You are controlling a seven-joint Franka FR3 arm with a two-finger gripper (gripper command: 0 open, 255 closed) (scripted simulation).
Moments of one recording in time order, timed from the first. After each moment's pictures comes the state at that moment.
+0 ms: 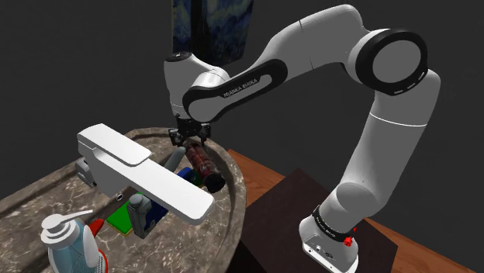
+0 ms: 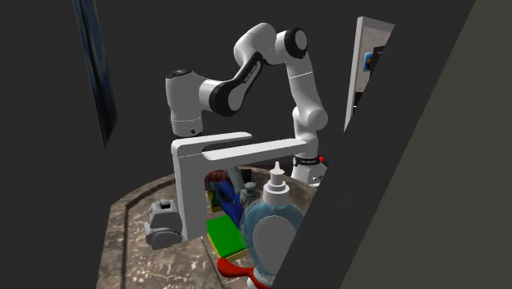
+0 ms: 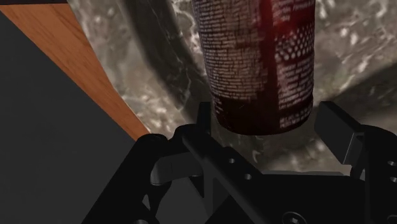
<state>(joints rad) -0.04 0.27 0.56 -2.02 -0.32 2.11 1.04</state>
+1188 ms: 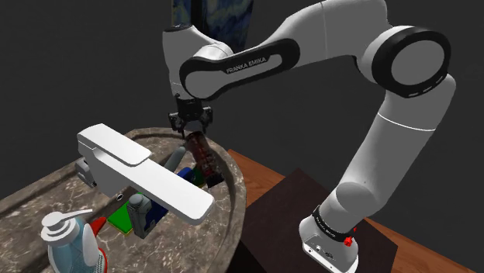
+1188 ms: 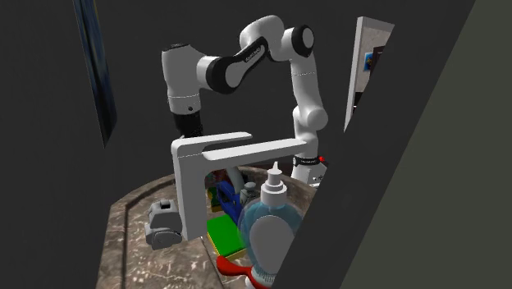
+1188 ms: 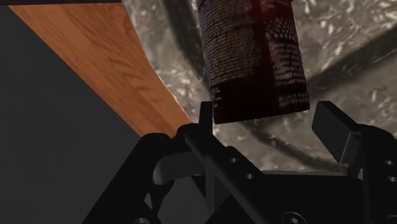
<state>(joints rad) -0.05 0.18 0.58 -1.94 -0.25 1.97 0.98</state>
